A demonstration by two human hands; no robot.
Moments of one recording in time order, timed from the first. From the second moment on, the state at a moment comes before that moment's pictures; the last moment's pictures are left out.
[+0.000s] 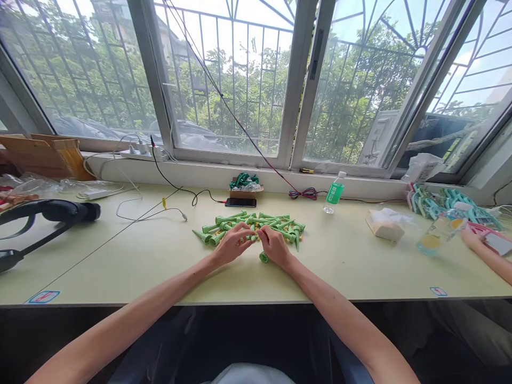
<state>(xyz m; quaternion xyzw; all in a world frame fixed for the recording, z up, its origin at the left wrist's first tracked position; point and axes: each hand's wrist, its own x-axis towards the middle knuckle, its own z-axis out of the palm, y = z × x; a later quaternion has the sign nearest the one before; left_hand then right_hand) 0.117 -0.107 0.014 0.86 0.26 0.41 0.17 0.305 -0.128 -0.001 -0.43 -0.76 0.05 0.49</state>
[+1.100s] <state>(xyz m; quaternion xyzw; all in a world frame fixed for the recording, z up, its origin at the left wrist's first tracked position) 0.117 -0.112 0.026 0.75 0.28 0.32 0.51 0.309 -0.129 0.002 -0.38 -0.77 0.05 0.50</state>
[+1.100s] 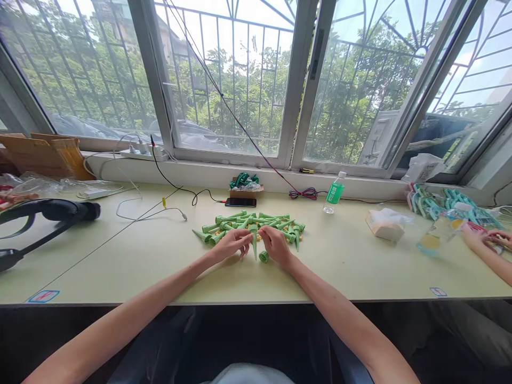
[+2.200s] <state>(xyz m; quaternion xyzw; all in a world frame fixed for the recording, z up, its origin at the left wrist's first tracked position) 0.115 -0.114 0.030 0.70 0.26 0.30 0.59 0.307 -0.133 0.004 -0.36 -0.78 0.03 0.51</state>
